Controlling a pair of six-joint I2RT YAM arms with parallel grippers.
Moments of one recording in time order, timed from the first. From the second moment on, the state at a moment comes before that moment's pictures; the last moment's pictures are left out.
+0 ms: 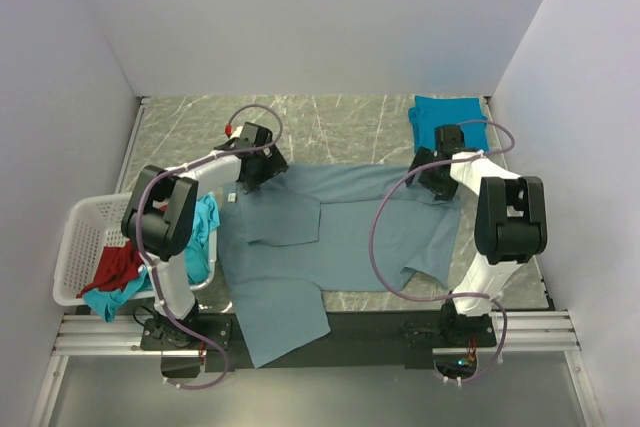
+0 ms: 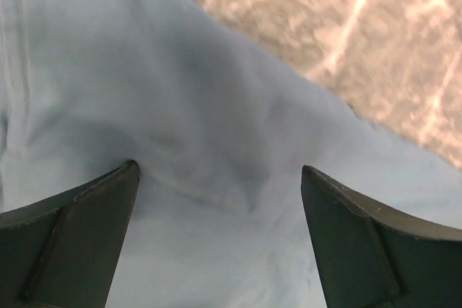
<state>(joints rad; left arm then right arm) -0.38 1.86 1.21 -0.31 -0.14 -0.88 0.01 1.78 1.11 -0.43 0.02 0.43</state>
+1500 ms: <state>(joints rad) -0.30 1.94 1.30 -0.33 -0.09 -0.81 -0.07 2.07 1.50 -0.53 0.00 0.29</state>
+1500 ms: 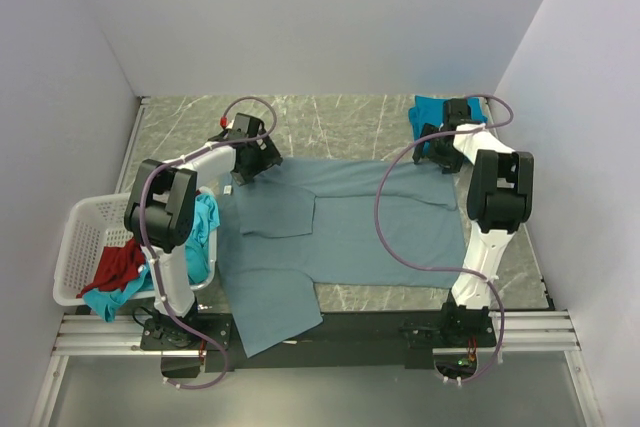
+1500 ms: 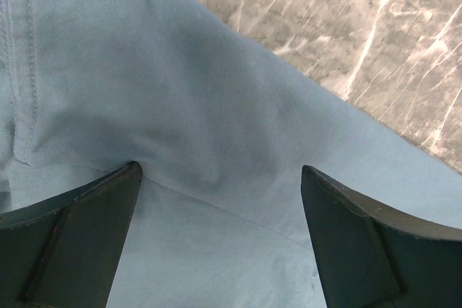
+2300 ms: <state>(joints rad) -0.49 1.53 1.18 -0.44 -0.22 -0.82 -0.07 1.50 1.16 -0.49 0.01 0.40</state>
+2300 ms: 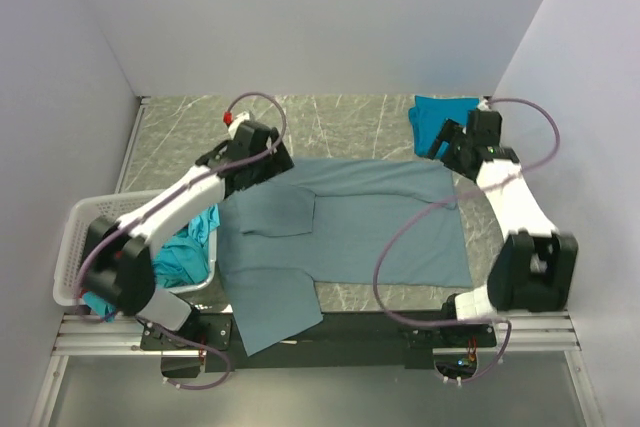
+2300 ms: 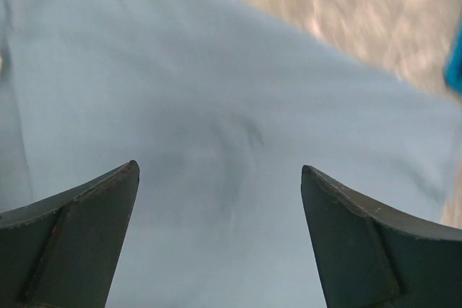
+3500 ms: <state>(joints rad) -1.49 1.19 0.57 -0.95 0.03 -1.44 -0.08 1.15 0.78 -0.40 0.09 0.55</state>
